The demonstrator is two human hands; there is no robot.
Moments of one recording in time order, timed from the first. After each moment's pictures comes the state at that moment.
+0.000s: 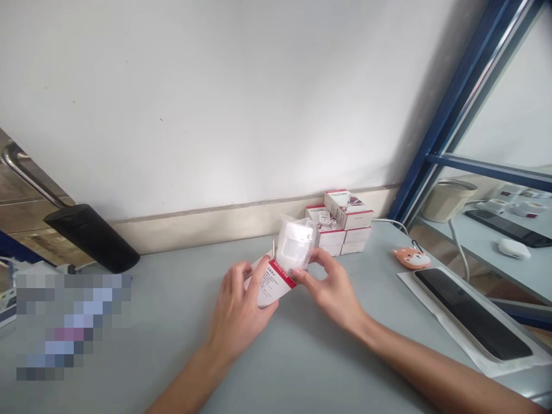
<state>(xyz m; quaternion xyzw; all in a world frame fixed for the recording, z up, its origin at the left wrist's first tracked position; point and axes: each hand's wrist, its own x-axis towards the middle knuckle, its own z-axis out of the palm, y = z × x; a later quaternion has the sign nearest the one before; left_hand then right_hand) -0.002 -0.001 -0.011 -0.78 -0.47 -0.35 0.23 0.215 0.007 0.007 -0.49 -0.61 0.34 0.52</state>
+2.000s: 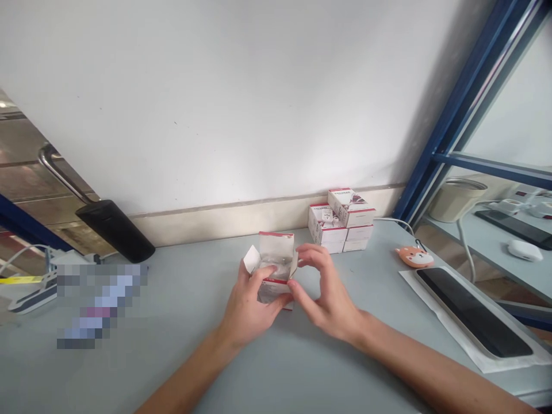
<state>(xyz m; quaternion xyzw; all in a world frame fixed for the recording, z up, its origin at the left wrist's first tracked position) 0.008 -0.013 -0.007 -0.76 -0.44 -0.46 -0.07 0.215 -0.010 0.009 -0.31 -0.77 0.17 0.53</state>
